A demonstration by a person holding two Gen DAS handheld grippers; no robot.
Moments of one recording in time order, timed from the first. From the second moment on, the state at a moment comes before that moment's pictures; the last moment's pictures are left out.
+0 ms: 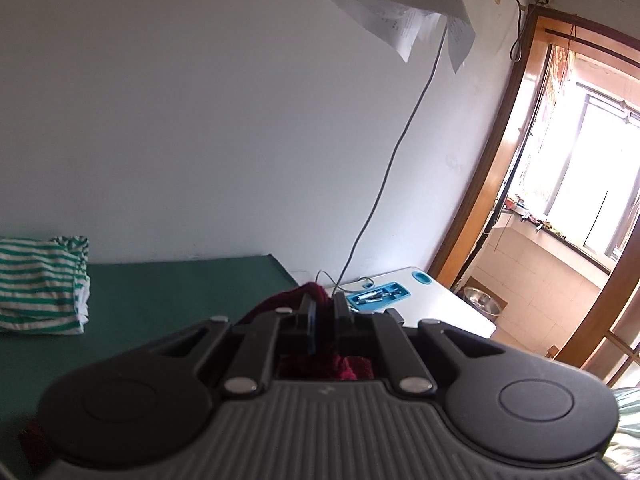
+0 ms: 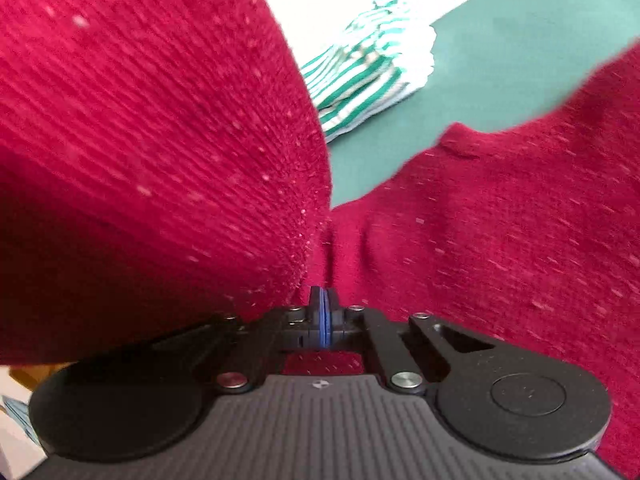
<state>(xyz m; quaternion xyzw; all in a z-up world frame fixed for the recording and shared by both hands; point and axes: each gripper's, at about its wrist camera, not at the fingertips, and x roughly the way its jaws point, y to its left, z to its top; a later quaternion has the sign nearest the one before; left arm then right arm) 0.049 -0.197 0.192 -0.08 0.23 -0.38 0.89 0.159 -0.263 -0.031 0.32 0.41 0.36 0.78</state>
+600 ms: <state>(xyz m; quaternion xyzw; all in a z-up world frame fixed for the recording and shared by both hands) 0.051 -0.244 0.122 -0.09 0.25 -0.36 0.89 0.143 -0.322 -0.032 0.34 0.44 0.31 0.77</state>
